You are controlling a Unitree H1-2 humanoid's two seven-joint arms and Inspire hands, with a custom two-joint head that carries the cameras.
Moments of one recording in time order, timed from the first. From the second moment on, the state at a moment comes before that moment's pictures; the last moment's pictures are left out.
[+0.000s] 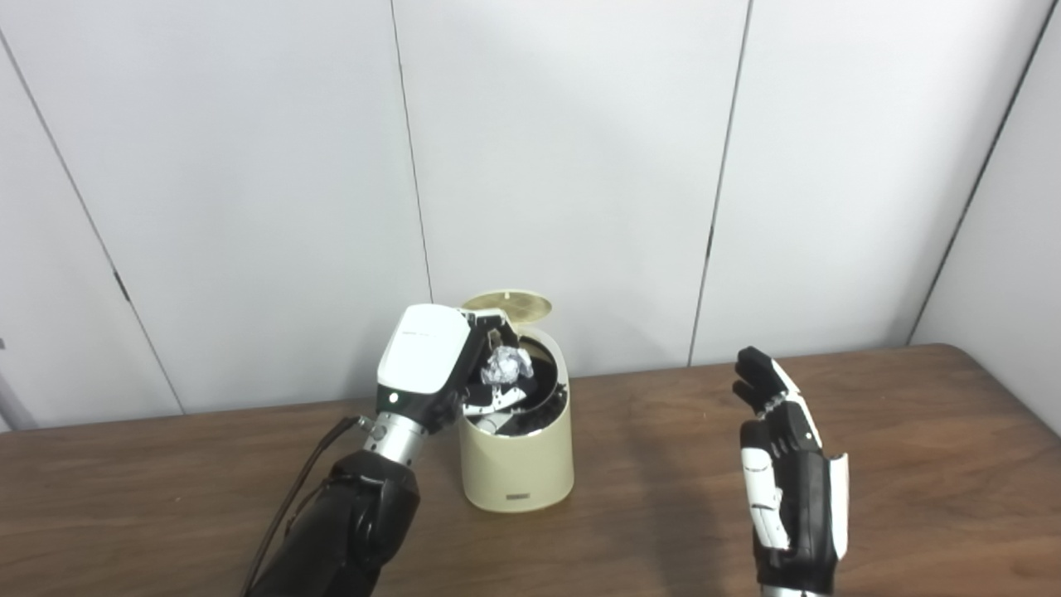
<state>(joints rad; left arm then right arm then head) -0.74 0.15 -0.37 0.48 0.91 -0.18 0.36 -0.10 0.02 0.01 -0.09 -0.22 -0.43 -0.43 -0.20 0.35</state>
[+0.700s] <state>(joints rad) -0.73 0.16 -0.36 0.44 0.86 -0.16 0.31 -0.10 0.05 -0.01 -0.10 -0.21 -0.43 -0.38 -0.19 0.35</state>
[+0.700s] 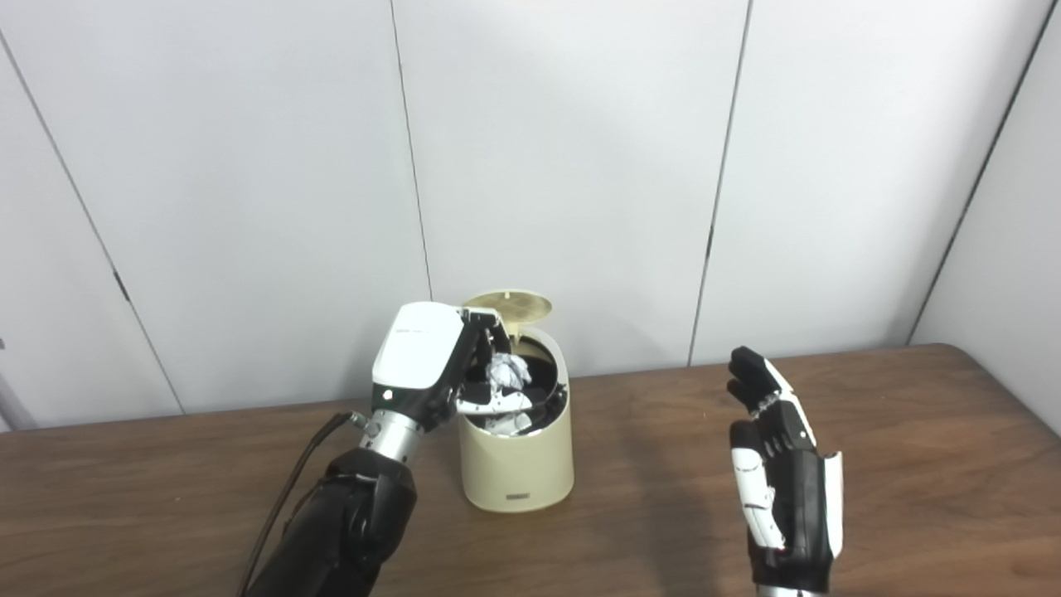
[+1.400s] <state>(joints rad) -0.73 0.16 -0.36 0.42 0.85 -0.14 0.27 -0.10 0.06 -0.03 -0.11 -0.21 -0.43 -0.36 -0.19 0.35</state>
